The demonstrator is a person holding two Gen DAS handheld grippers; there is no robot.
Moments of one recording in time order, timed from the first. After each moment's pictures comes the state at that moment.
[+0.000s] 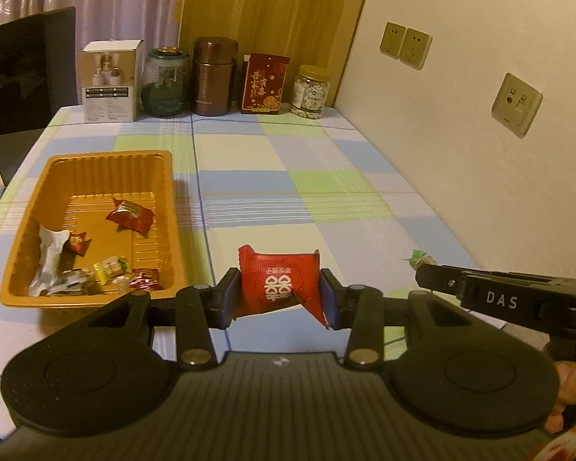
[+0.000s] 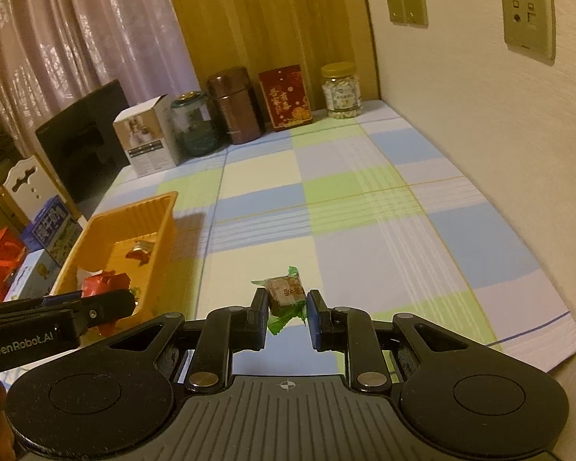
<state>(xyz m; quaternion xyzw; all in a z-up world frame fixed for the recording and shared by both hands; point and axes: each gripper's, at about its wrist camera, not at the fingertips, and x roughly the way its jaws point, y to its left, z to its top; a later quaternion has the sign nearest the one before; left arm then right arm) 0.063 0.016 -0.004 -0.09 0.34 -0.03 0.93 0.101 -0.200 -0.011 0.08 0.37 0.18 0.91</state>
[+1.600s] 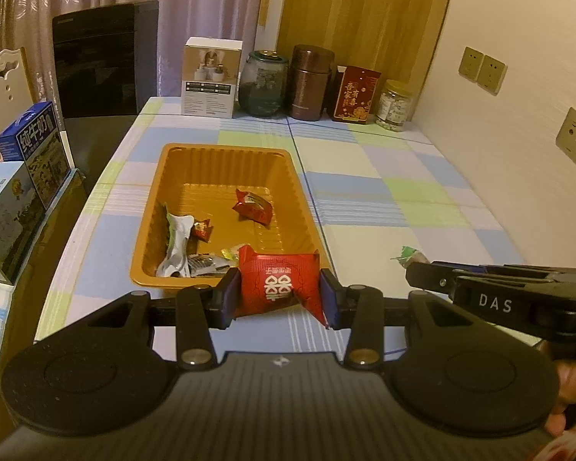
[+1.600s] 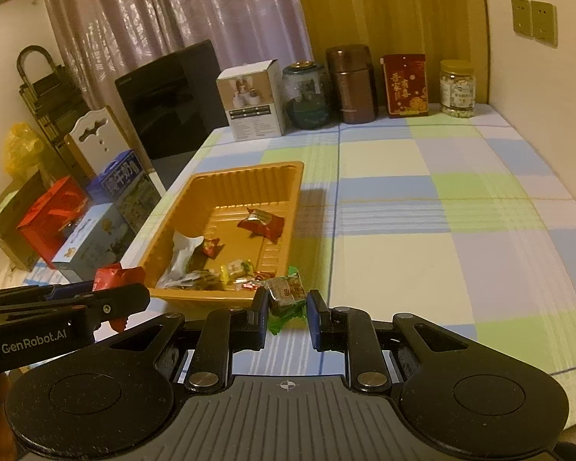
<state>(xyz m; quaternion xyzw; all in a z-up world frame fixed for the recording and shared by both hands) 0.017 0.123 0.003 -0.10 0.35 0.06 0.93 0.087 -0.068 -0.009 0.04 0.37 0.29 0.88</state>
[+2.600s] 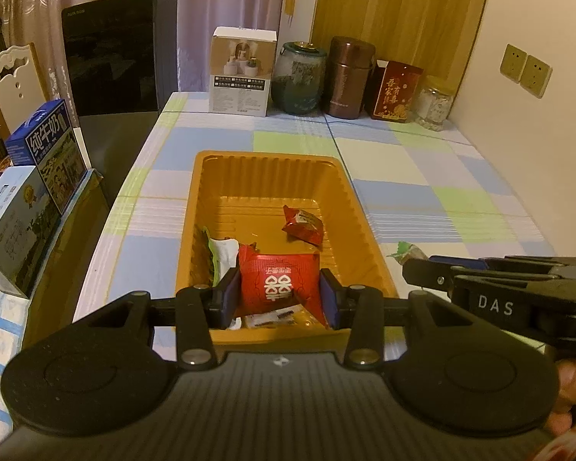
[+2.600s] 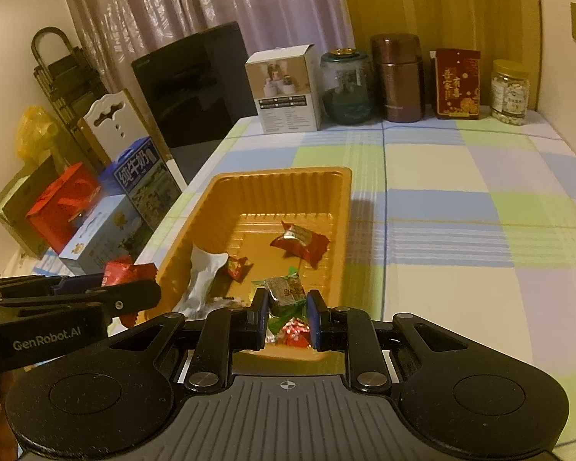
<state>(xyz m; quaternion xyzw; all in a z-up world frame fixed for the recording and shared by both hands) 0.073 0.181 -0.012 -0.09 0.37 0.08 0.92 0.143 0.002 -0.023 0.02 0.39 0.33 0.86</state>
